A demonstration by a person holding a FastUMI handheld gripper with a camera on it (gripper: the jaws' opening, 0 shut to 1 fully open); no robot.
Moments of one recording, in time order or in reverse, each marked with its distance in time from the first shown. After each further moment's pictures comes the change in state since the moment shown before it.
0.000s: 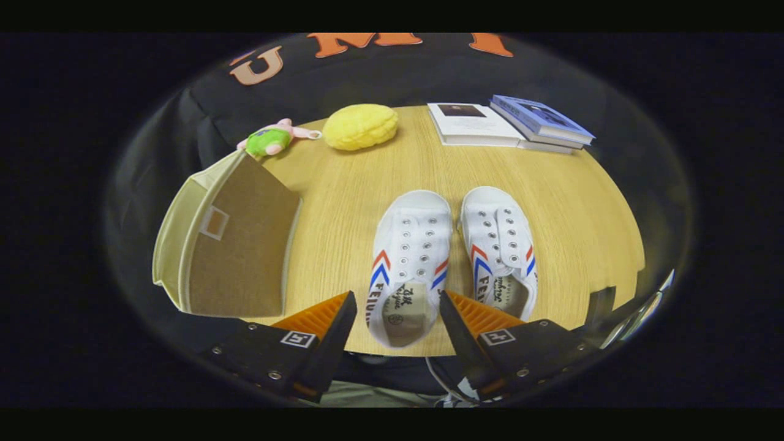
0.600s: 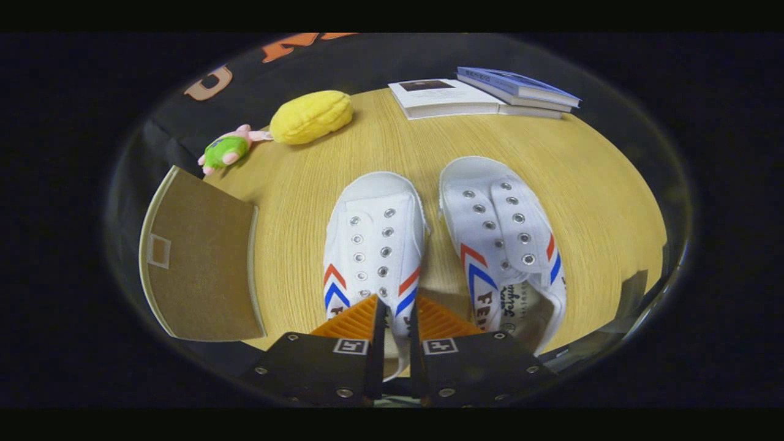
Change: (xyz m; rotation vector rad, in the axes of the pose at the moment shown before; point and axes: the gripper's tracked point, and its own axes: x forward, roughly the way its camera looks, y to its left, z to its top) arm 0.054 -0.020 -0.002 0.177 0.039 0.029
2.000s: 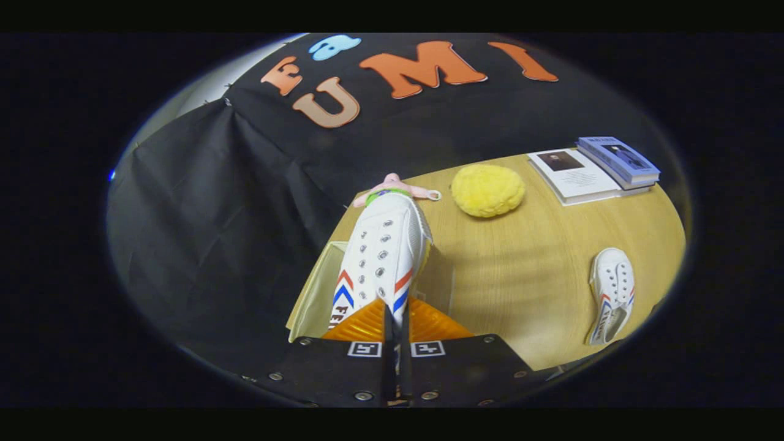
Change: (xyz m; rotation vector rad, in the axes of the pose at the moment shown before) arm -0.128 0.238 0.057 -0.165 -0.298 0.437
